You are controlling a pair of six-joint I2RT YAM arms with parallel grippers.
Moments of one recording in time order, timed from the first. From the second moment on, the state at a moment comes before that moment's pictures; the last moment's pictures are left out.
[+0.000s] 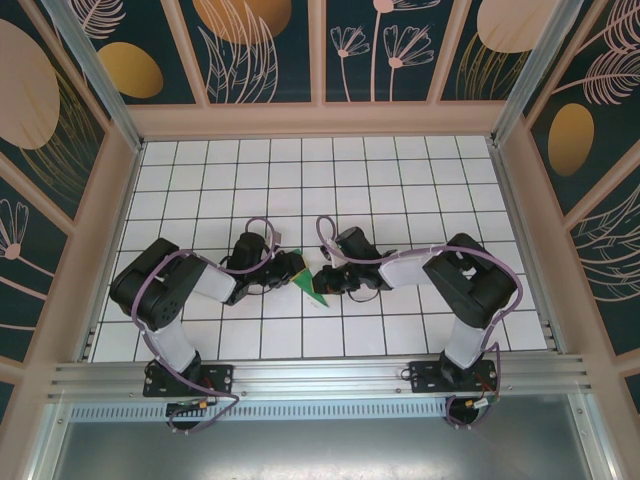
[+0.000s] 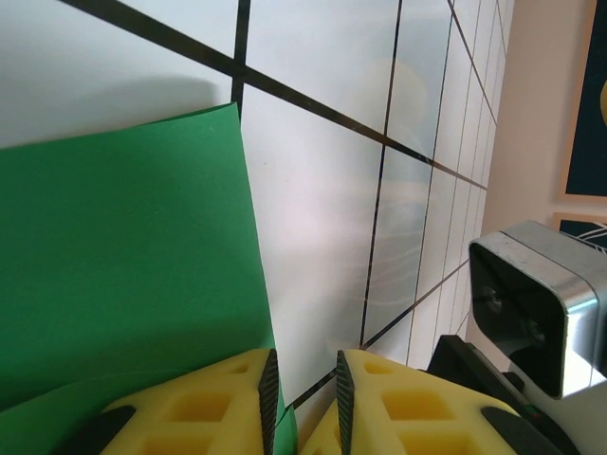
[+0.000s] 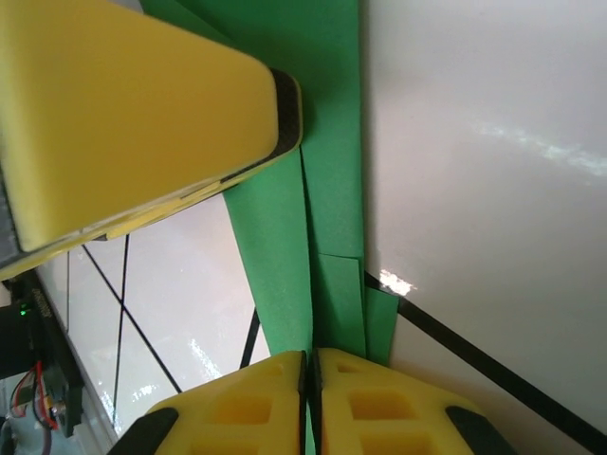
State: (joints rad) left arm -0.53 1.76 0.47 0.68 0.54 -1.13; right arm 0.77 1.76 0.74 0.11 -0.55 0.63
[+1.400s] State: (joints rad) left arm -0.53 1.78 0.51 0.65 0.56 -1.07; right arm 0.75 1.77 0.74 0.08 -0.60 0.62
